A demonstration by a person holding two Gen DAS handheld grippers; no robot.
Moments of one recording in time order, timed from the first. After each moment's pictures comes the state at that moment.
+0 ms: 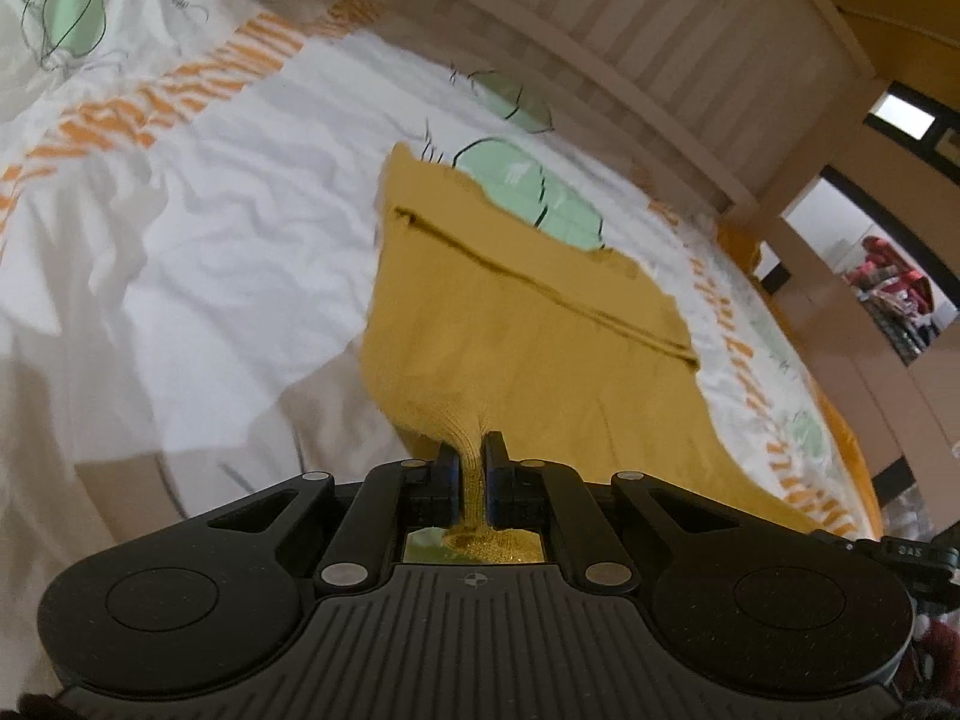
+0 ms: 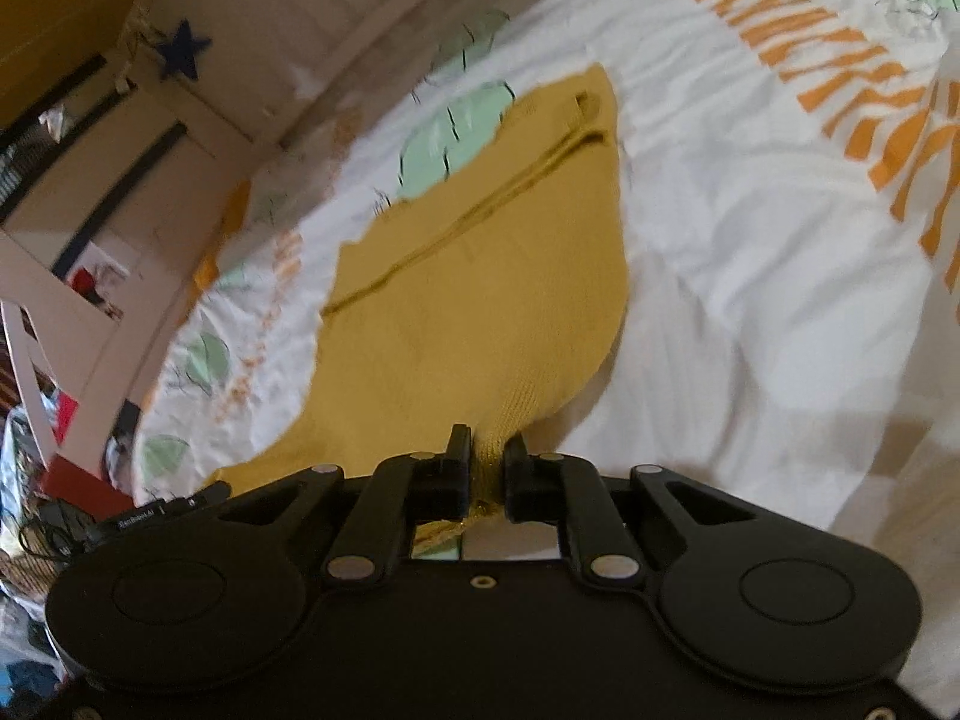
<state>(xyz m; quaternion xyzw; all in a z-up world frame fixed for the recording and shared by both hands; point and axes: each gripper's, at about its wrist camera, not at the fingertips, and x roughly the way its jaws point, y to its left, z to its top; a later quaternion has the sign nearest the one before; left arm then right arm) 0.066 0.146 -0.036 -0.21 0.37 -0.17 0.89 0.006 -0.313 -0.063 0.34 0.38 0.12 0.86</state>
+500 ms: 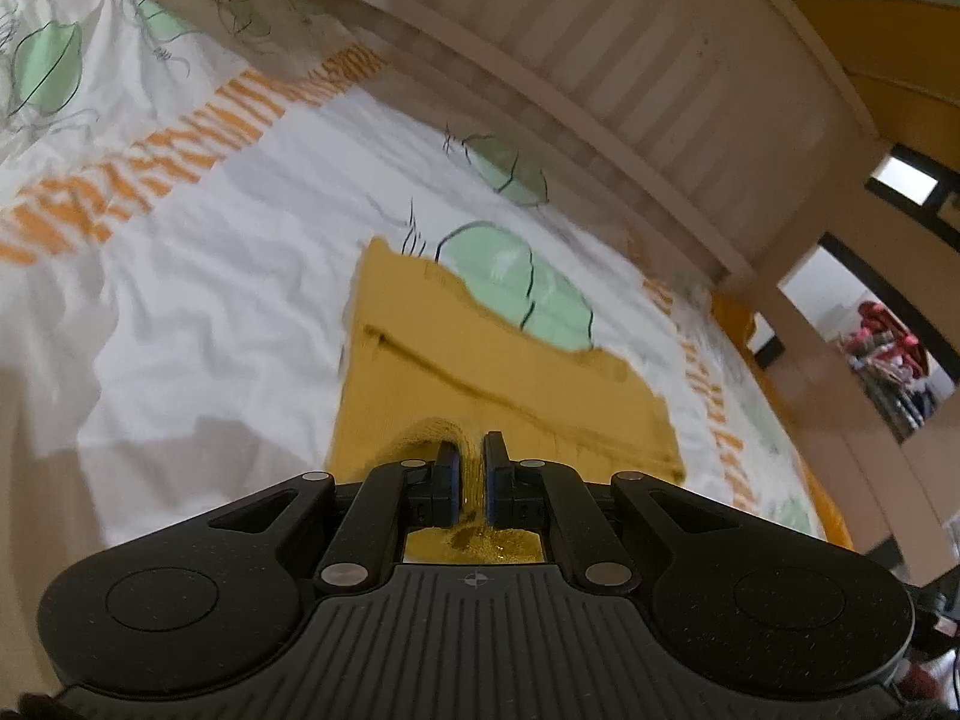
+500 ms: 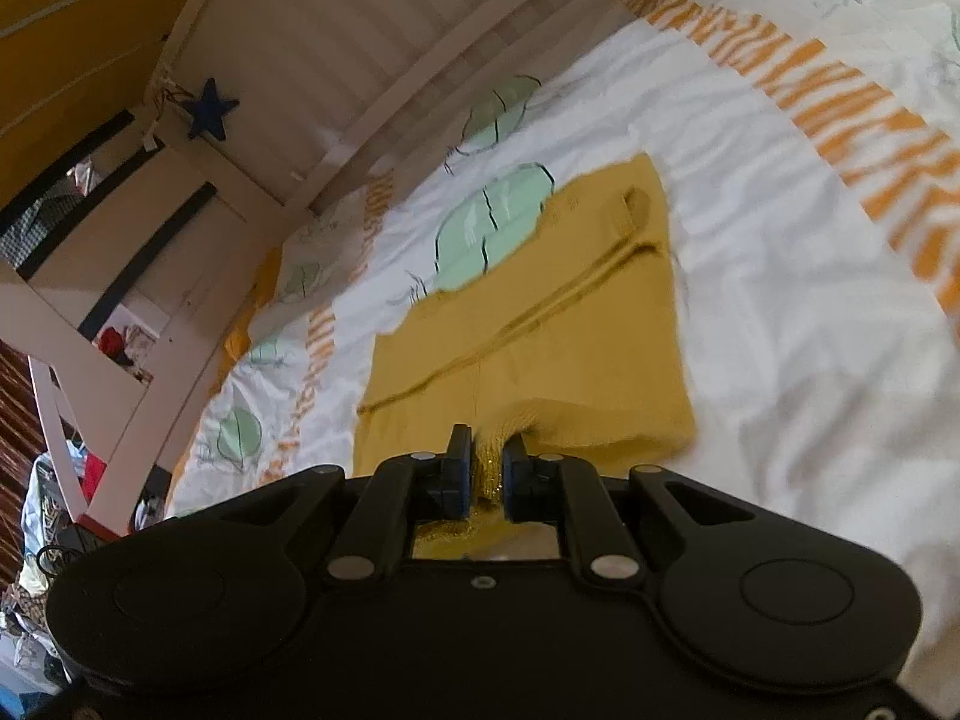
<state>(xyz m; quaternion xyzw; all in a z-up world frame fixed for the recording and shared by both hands) 0.136 0.144 -0.003 -0.24 0.33 -0.16 0.90 0.064 -0.328 -0.036 0.35 0.32 0.13 0.87</state>
